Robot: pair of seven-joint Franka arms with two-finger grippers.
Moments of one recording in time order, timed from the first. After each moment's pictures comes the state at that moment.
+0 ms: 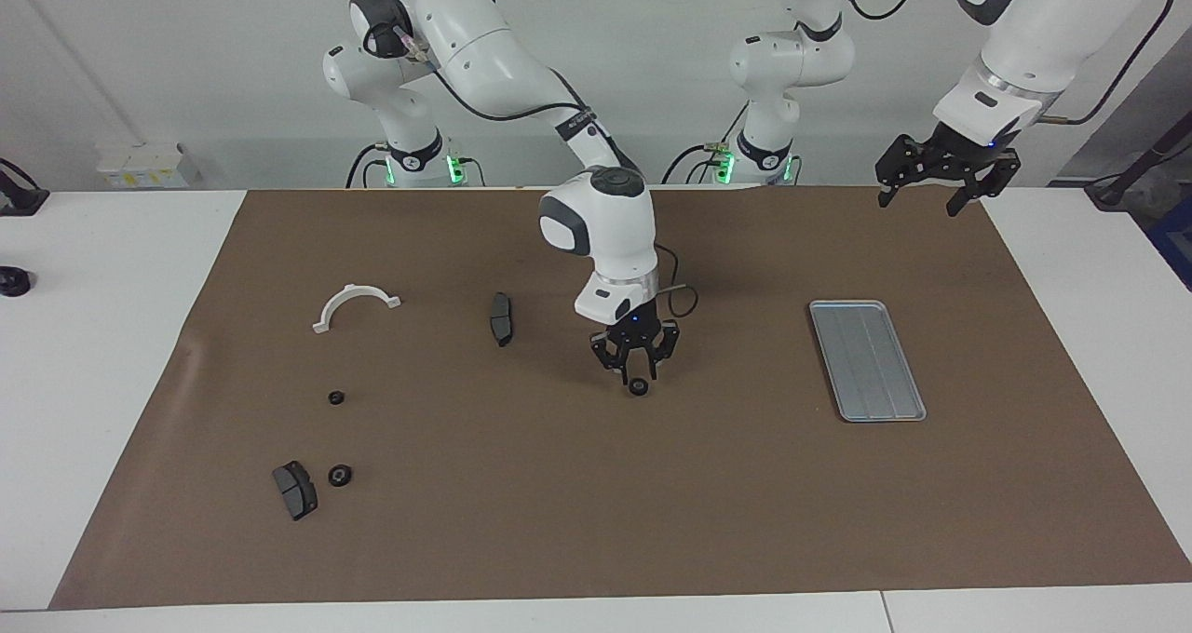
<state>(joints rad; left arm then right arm) 0.02 -0.05 -0.06 -1.63 -0.04 1.55 0.18 0.62 0.59 0.03 -1.59 -0.22 2.53 0.74</state>
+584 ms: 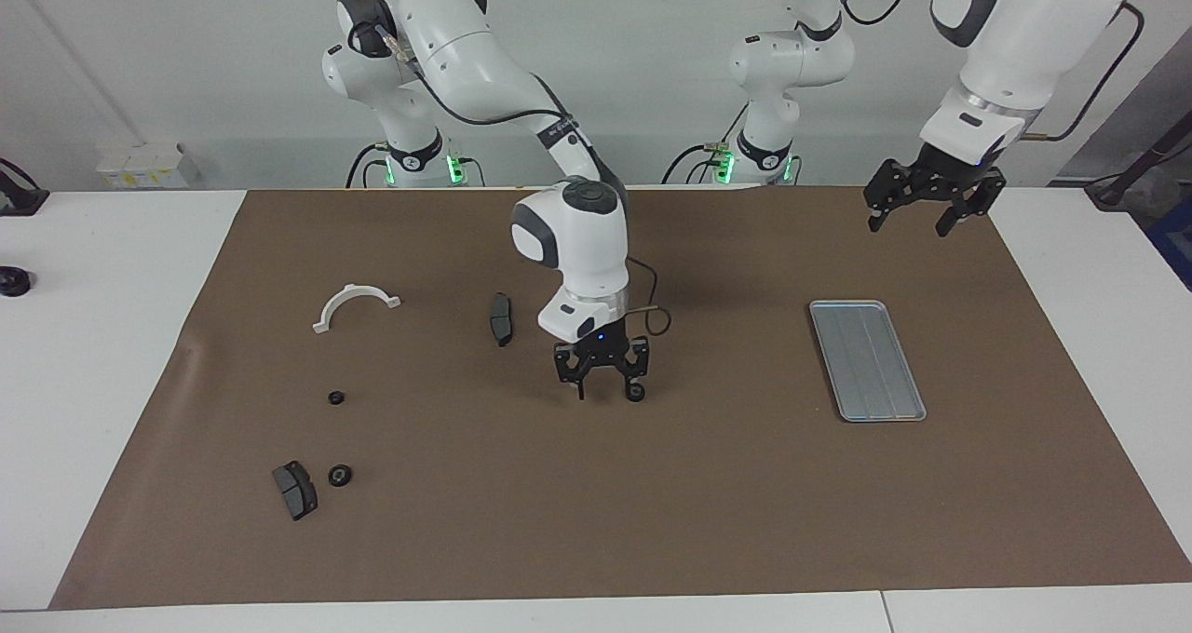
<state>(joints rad) -0.11 -0.06 -0.08 -1.84 -0.04 1.88 -0.11 0.45 0.55 0.01 -1.58 -0.22 2.43 0.59</state>
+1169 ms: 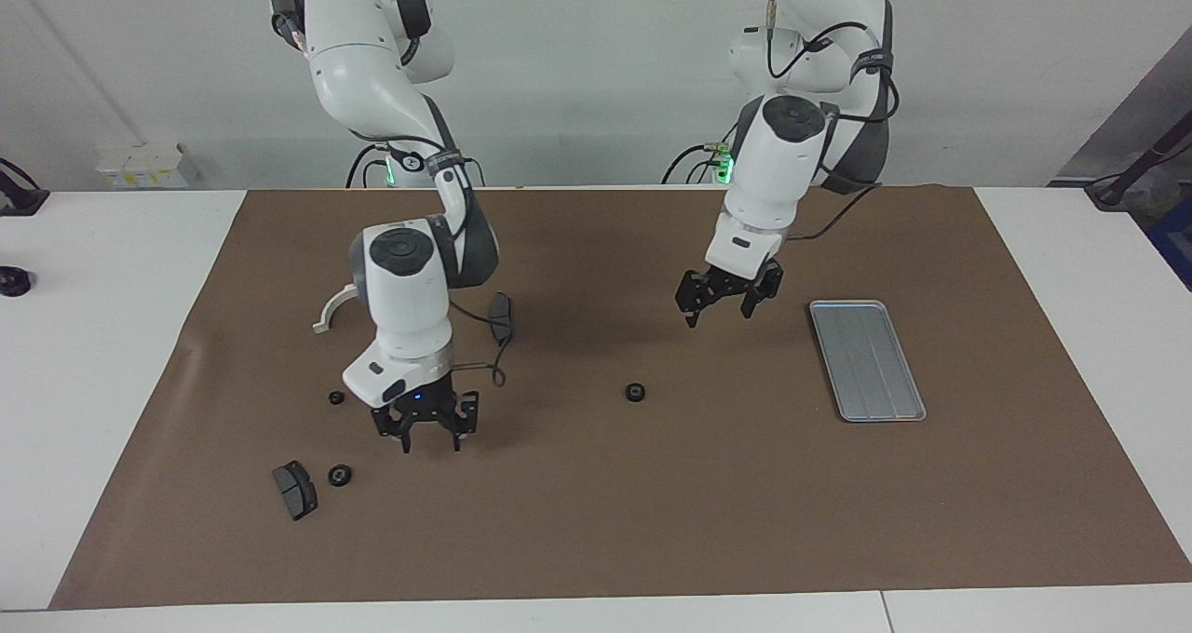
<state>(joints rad) -0.43 0.22 -0.09 -1.88 0.08 2.26 -0.77 0.12 0.54 0.01 -1.61 -0.22 2.41 0.22</state>
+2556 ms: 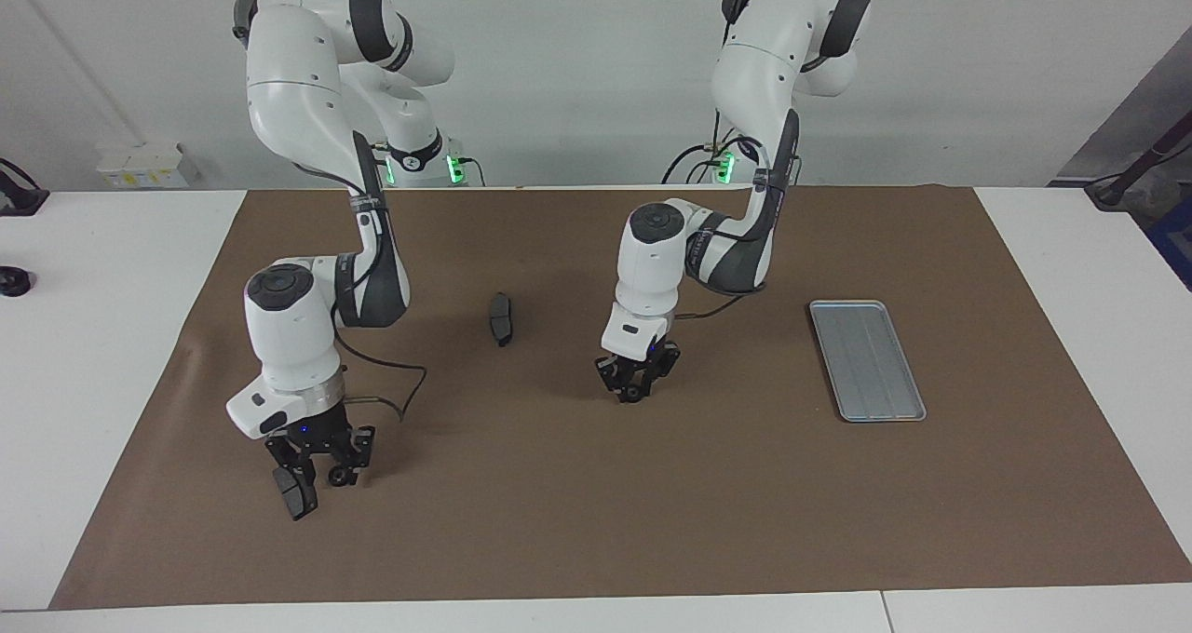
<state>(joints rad) -0.53 0.55 -0.08 -1.69 0.18 2.46 -0.98 -0.02 0.60 0.02 -1.64 -0.20 2.58 0.13</state>
